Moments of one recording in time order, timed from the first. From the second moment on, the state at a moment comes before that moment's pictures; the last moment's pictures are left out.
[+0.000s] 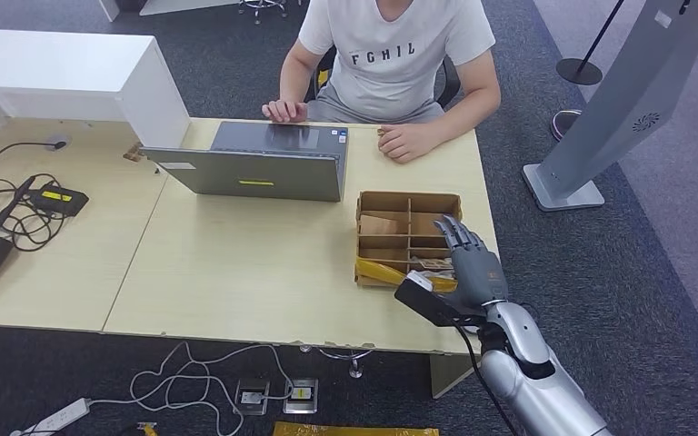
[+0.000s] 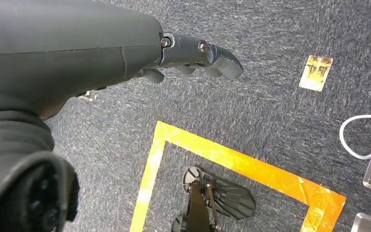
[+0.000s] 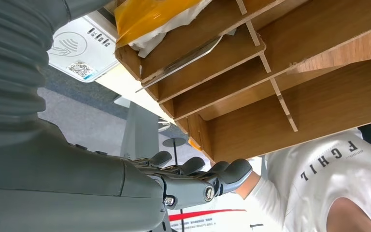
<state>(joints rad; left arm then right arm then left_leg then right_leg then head) -0.14 0.20 -0.82 -0.18 1.16 0.30 -0.10 -0.37 -0.30 0.53 -1.29 0.95 -0.23 0.16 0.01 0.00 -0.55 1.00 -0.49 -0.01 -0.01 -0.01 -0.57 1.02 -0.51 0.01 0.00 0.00</state>
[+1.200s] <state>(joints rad) -0.14 0.21 -0.82 -0.18 1.16 0.28 -0.09 -0.38 -0.30 0.53 -1.27 0.95 -0.18 0.20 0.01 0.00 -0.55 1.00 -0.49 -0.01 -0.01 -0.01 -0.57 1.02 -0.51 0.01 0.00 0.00</state>
